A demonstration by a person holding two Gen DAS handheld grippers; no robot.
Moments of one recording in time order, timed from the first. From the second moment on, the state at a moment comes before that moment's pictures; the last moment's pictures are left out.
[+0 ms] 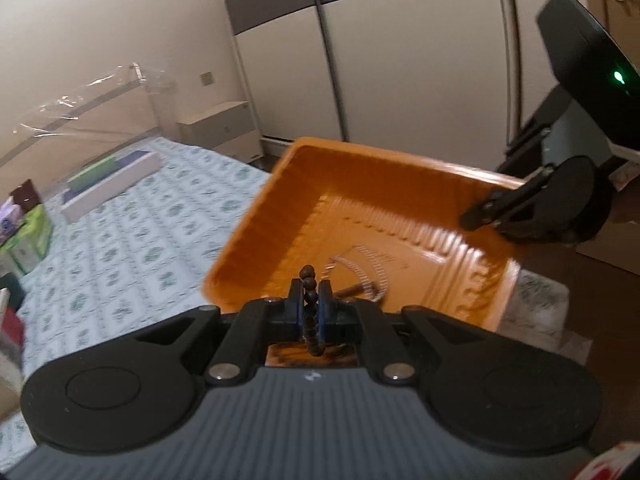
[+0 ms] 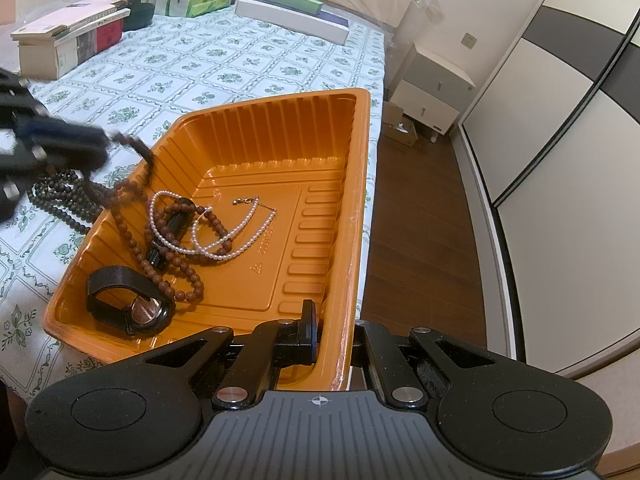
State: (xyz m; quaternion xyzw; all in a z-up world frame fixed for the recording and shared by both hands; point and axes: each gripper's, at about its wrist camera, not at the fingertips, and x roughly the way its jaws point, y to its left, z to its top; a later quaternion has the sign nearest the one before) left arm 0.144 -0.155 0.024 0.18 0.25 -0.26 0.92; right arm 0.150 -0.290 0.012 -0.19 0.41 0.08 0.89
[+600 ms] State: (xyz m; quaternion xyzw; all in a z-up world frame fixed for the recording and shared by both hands) left arm 0.143 -0.168 0.011 0.16 0.26 -0.28 0.91; right arm 0.148 -0.290 0.014 -0.19 0.41 0.08 0.89
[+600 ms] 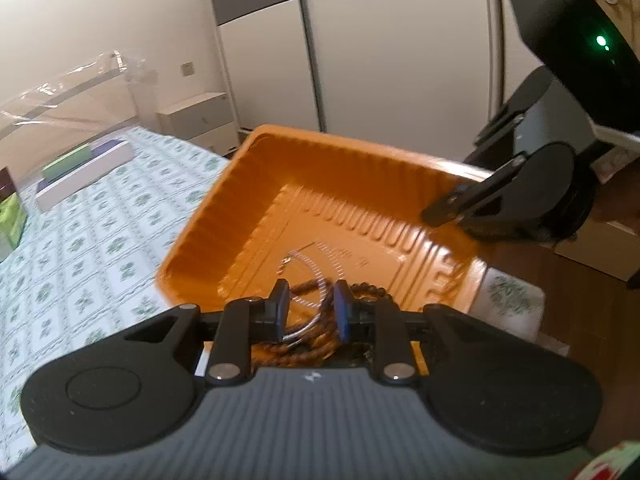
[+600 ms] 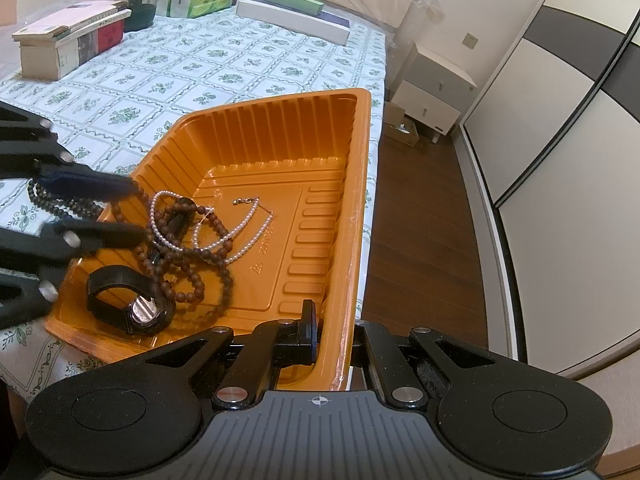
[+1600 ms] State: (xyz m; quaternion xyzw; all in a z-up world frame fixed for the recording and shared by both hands) left arm 0.120 0.053 -0.050 0.10 0.35 -0.02 0.93; right arm 0.153 -0.291 0.014 -0.20 0.41 0.08 0.89
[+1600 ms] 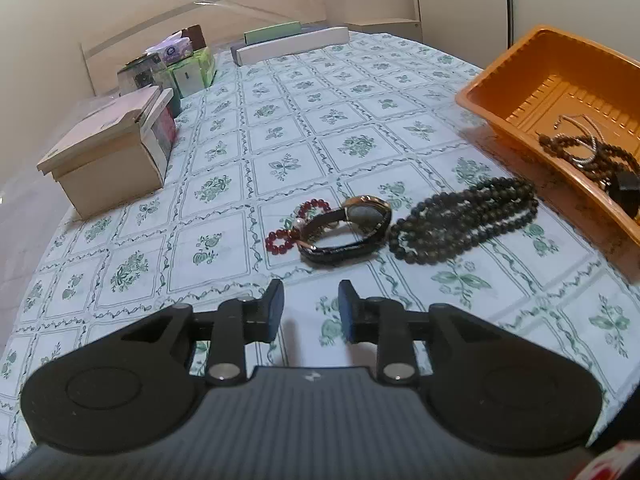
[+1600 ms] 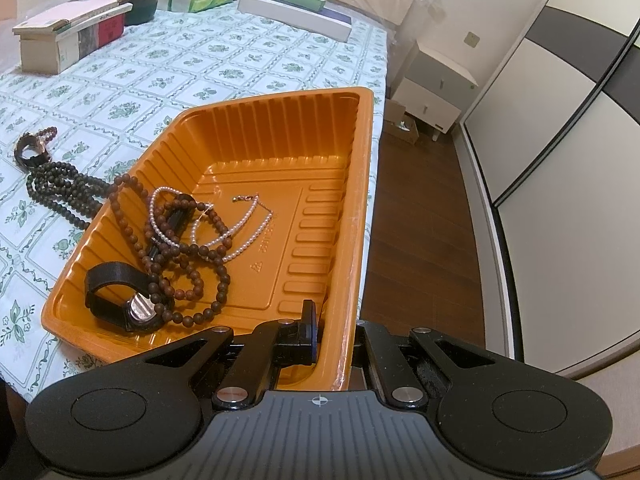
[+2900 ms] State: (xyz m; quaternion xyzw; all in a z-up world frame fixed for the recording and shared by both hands) left arm 0.207 0.028 -0.068 0.24 0.36 -0.15 0.89; right arm 0.153 -0.292 0.011 -0.20 0.41 0.08 0.88
